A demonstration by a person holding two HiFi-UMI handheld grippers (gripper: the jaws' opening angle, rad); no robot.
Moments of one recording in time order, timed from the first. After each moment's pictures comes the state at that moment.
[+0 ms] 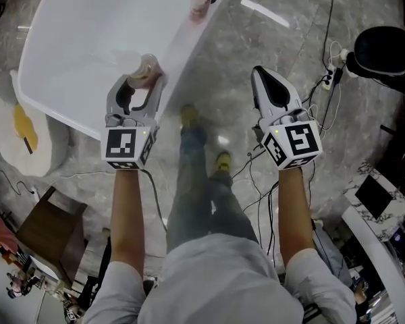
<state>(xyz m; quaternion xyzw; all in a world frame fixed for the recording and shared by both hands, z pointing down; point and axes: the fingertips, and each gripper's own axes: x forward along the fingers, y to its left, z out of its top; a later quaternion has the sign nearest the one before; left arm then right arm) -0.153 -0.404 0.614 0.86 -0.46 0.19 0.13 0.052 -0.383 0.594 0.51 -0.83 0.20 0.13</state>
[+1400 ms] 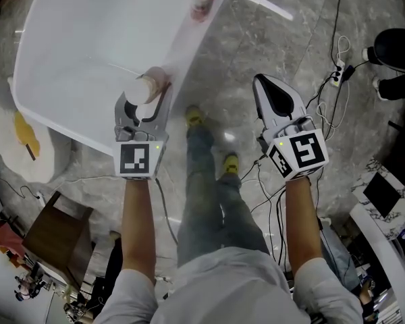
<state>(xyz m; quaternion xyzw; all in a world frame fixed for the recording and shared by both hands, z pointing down) -0.139 -0.403 0.665 0.87 -0.44 0.19 0.10 0.040 -0.381 0.648 0.49 -0.83 0.22 0.14</state>
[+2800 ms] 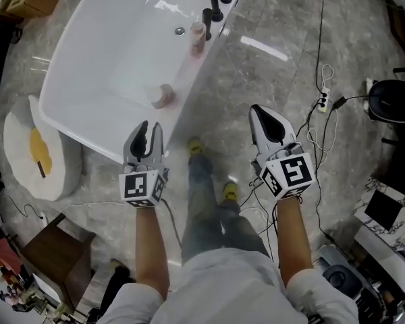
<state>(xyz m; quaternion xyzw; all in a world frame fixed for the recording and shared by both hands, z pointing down) -0.172 -0.319 0.564 0.83 -0.52 0.14 0.15 0.057 -0.316 0.512 0.52 -0.83 0.18 0.09</state>
